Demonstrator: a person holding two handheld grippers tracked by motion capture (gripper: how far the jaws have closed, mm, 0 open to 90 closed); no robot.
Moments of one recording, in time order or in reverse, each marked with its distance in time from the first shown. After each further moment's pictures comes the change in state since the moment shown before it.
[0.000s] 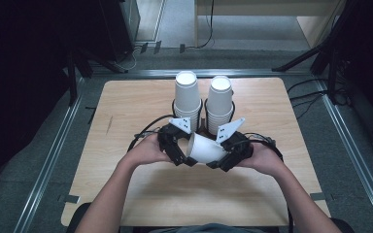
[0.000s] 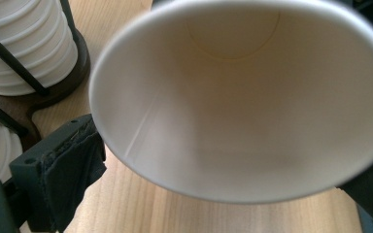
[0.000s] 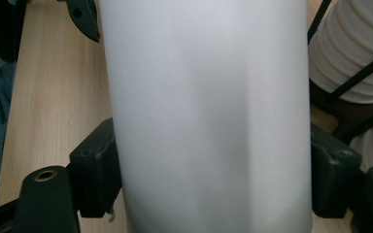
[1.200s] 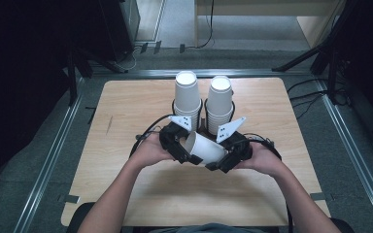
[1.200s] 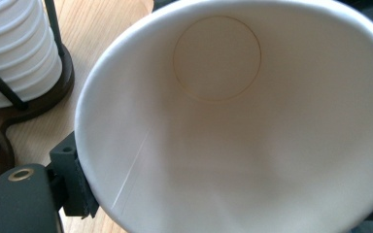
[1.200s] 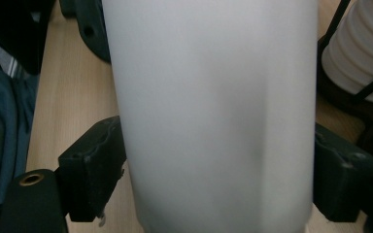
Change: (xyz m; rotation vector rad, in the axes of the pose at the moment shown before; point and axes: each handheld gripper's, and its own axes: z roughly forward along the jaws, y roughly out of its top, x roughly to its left) left arm -0.001 0.005 0.002 -0.048 -0.067 -0.069; right arm -0.001 -0.002 0.003 -0.037 0.062 0.046
